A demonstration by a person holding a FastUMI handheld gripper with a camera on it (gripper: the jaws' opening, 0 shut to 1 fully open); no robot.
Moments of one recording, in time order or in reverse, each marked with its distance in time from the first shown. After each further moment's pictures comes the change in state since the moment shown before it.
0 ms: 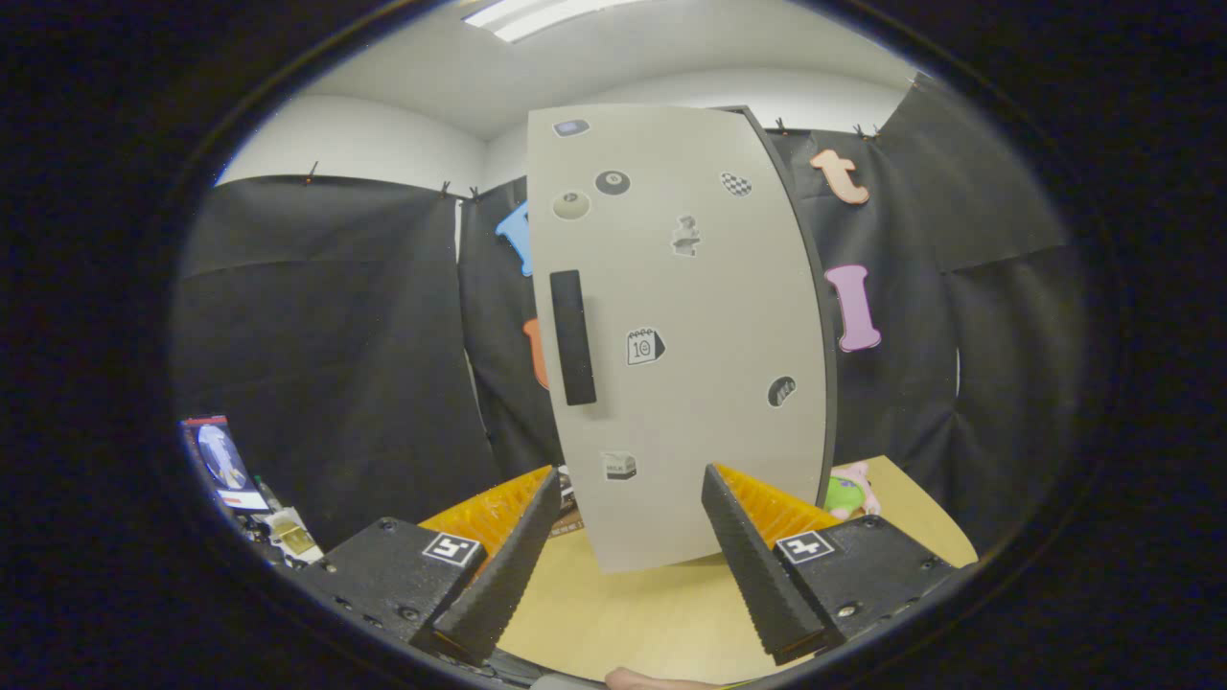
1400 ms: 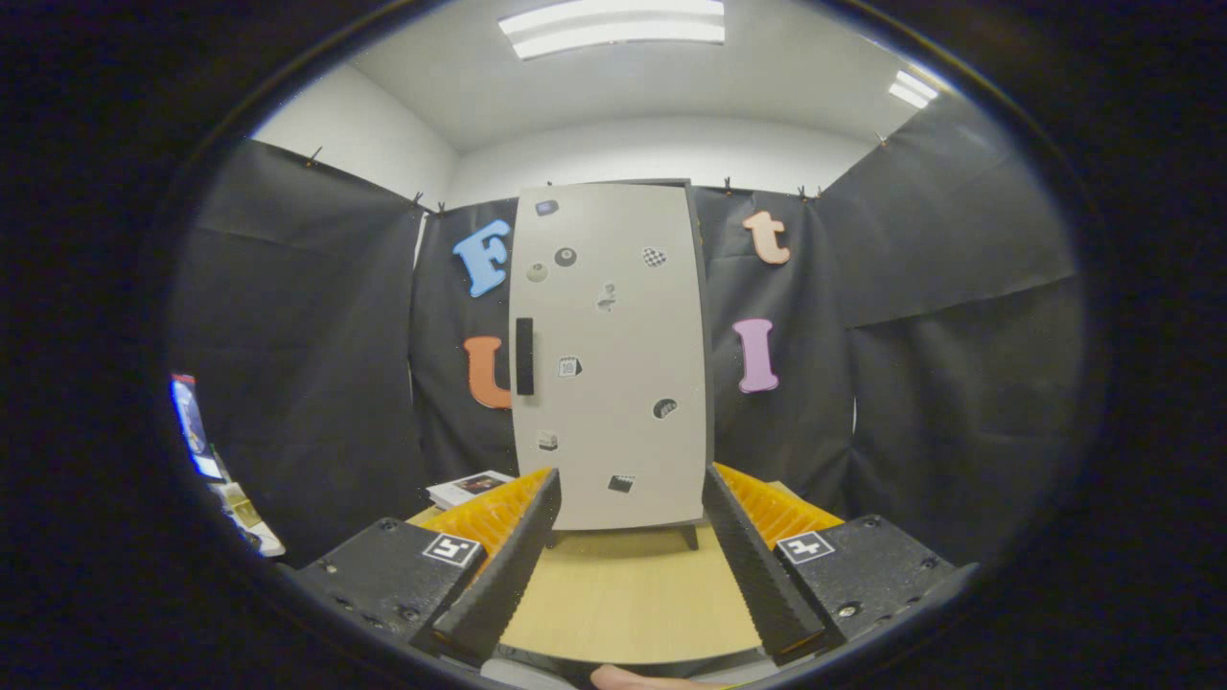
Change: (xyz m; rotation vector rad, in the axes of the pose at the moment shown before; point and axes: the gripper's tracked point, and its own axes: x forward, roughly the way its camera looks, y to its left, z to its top) arm -0.028 -0.043 0.011 -0.100 -0.086 -0.227
